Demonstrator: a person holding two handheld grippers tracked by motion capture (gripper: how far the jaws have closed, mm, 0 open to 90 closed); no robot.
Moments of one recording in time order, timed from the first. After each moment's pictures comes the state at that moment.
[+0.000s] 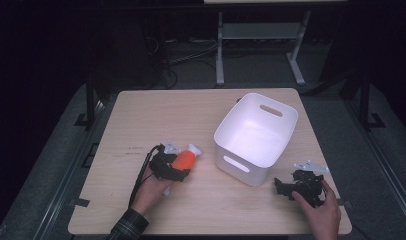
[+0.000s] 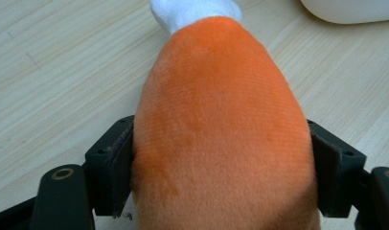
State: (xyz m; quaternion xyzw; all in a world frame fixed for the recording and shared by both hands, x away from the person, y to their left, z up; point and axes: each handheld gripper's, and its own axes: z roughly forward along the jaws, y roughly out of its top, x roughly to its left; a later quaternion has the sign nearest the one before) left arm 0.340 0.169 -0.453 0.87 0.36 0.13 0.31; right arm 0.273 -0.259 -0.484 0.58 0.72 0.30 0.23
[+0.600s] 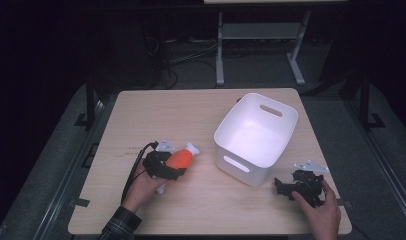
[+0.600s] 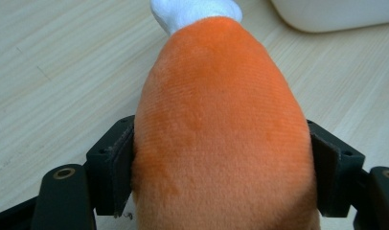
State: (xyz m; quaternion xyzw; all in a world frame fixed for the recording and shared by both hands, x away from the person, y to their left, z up) left arm 0.342 0.185 -0.438 0.87 0.34 0.10 0.33; right arm 0.273 -0.259 -0.483 0.58 0.72 0.30 0.23
